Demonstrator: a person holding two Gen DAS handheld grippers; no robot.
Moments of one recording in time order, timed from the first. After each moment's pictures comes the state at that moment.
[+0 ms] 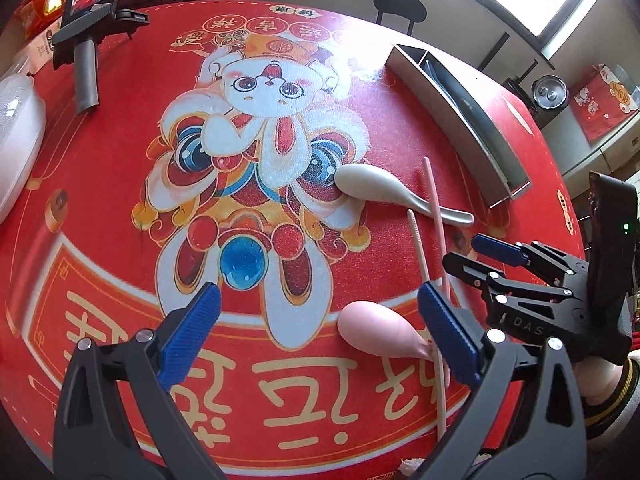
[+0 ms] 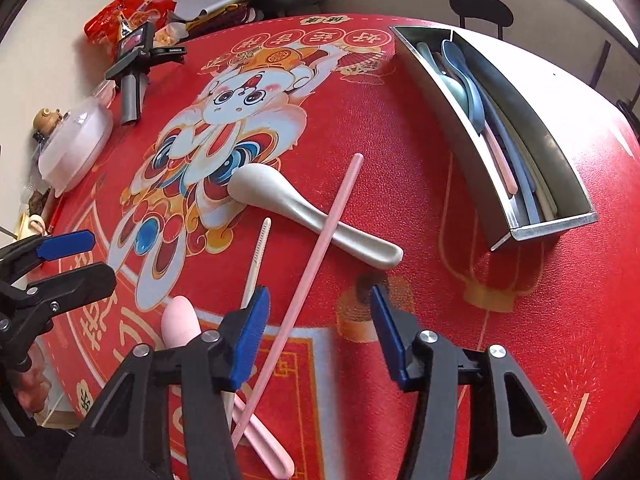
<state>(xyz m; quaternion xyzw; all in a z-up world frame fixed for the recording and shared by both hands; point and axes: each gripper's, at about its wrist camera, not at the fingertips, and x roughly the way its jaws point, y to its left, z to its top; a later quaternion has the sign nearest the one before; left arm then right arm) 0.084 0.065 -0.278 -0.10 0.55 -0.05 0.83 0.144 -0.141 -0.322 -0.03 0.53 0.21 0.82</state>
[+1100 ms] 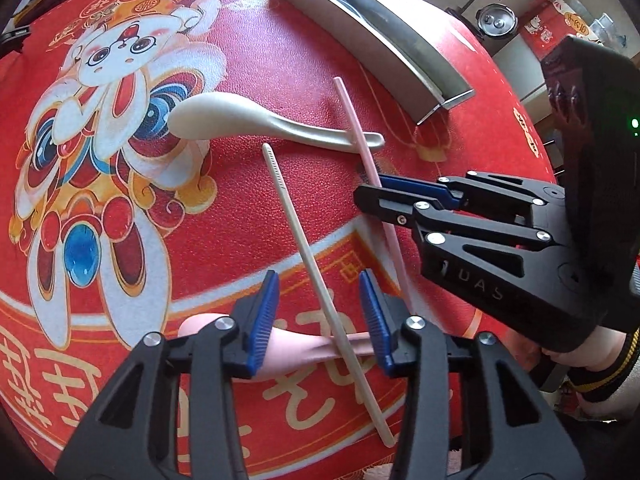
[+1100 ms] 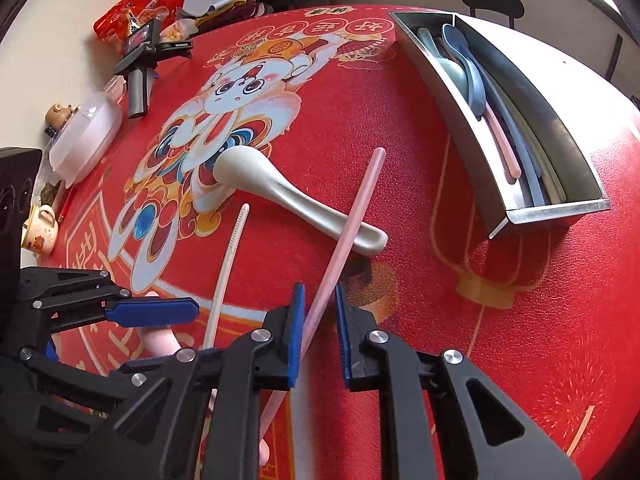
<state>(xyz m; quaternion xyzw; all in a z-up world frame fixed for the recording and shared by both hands) 0.101 -0.030 -0.318 -0.06 0.61 -0.17 0.77 0.147 -0.164 -0.333 -0.02 0.54 0.24 0.81</state>
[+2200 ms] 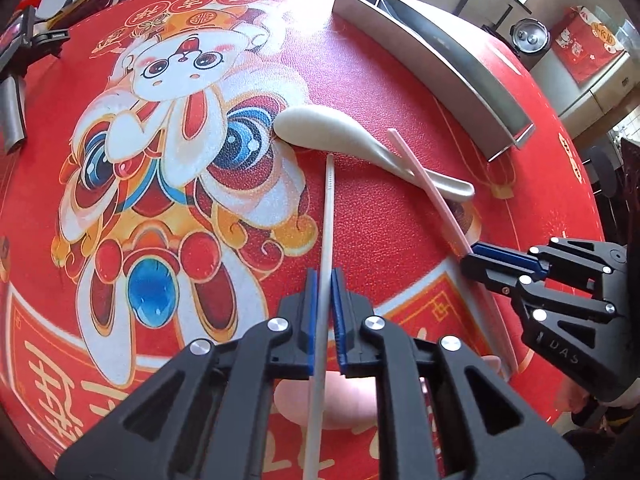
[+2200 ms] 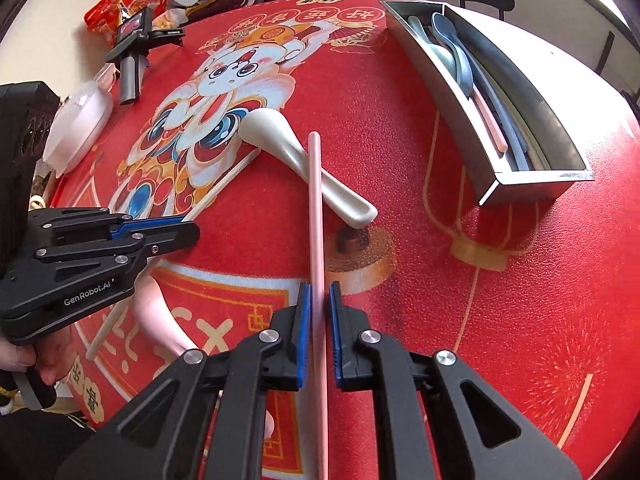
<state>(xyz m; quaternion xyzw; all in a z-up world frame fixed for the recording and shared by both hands) 0.124 0.009 -0.323 -0.04 0.58 -0.11 0.81 0.130 -0.161 -0.333 -0.04 0.55 0.22 0.80</state>
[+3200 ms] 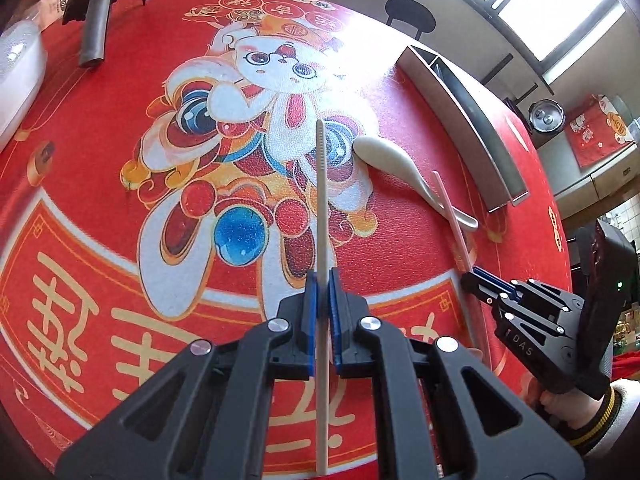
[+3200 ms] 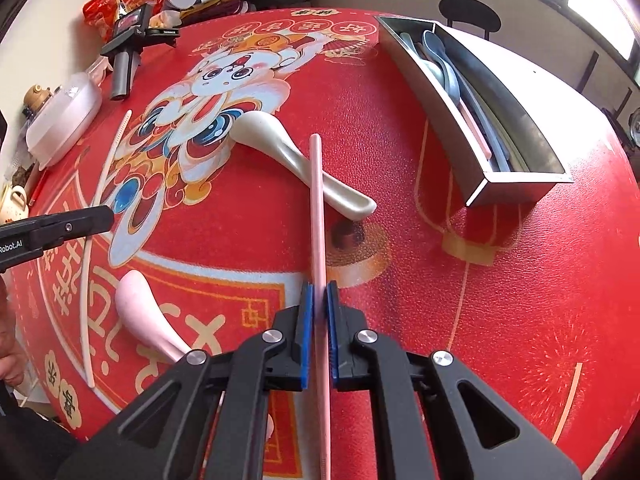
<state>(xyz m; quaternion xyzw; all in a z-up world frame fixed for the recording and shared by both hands) 0.077 0.077 -0.302 -0.16 0.54 -0.05 0.82 0.113 -0.155 -0.333 -0.07 0.52 0.18 0.83</state>
